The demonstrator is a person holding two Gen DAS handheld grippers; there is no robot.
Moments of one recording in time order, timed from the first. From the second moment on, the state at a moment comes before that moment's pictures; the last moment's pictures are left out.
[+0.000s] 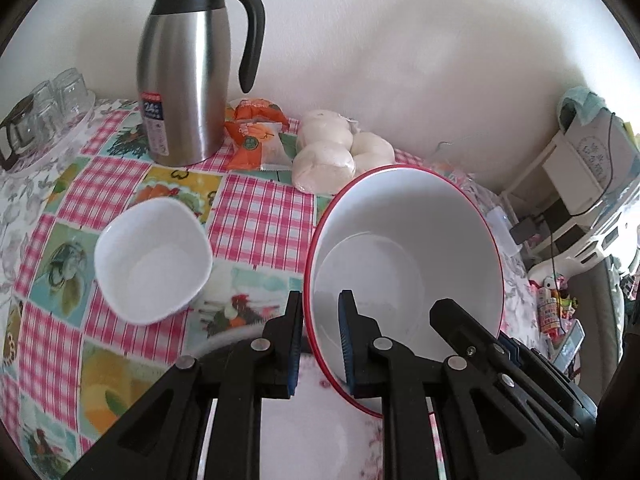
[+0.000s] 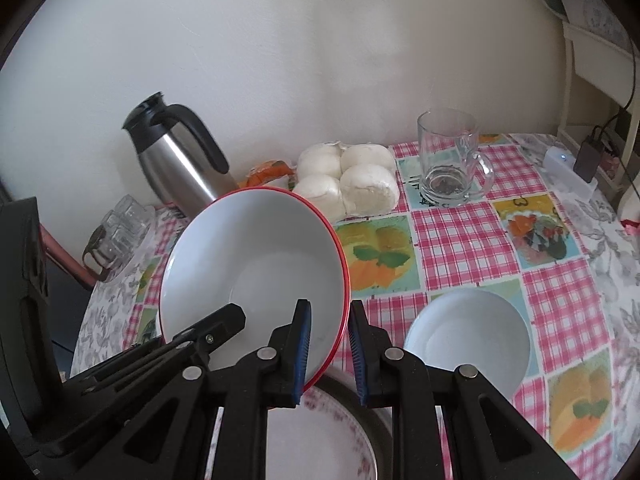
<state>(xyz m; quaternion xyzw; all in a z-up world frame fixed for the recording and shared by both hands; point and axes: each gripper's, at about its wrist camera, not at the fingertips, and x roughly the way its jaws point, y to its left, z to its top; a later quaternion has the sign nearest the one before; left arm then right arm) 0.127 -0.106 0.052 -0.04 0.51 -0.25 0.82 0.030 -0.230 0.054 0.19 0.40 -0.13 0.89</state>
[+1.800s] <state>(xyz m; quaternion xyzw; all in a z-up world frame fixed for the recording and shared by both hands) 0.070 -0.057 -0.016 -0.02 0.61 -0.20 0.76 -0.014 -0.185 -0.008 0.20 0.51 -0.11 0.83</state>
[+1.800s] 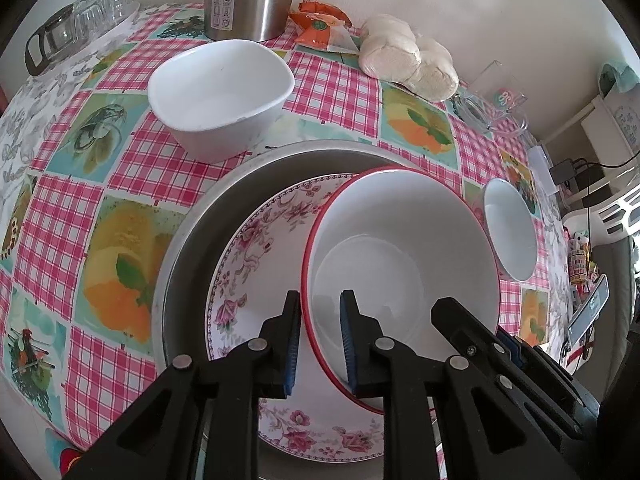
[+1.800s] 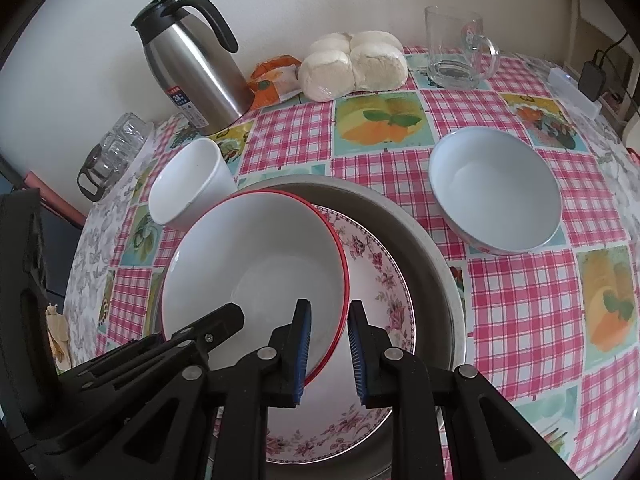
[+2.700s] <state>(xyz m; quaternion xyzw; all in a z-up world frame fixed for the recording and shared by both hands) 0.074 -0.039 0.017 -0.02 0.55 -0.16 0.82 -0.019 -0.188 0.013 0.18 0.47 -0.13 0.85</state>
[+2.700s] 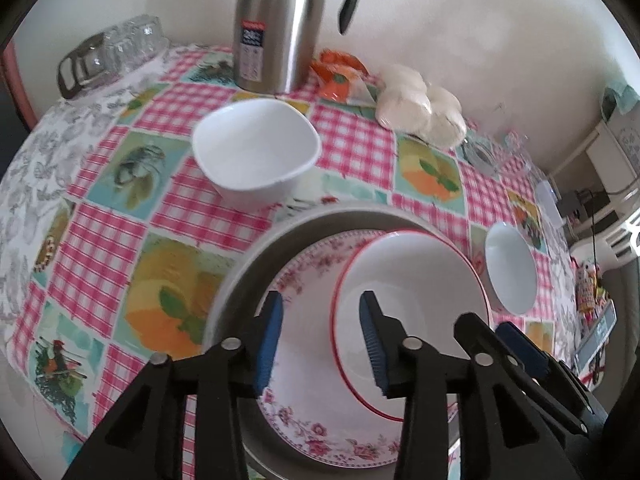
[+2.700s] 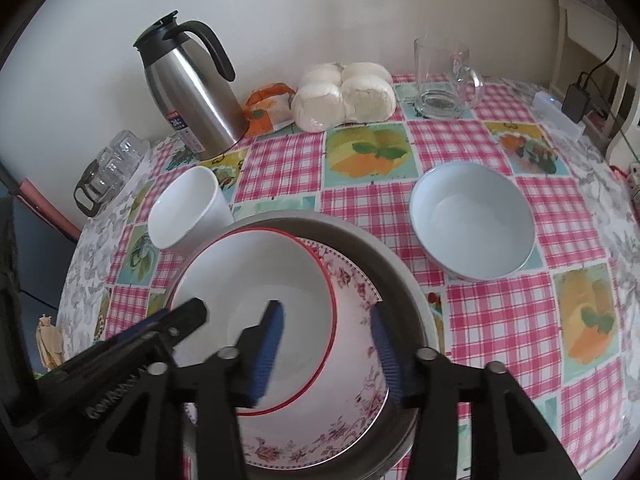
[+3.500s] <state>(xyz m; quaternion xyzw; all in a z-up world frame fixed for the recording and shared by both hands) 0.094 0.010 0.017 -0.05 0.53 -0.05 0.85 -0.015 -0.179 0.021 0.16 0.43 -0.13 0.88</state>
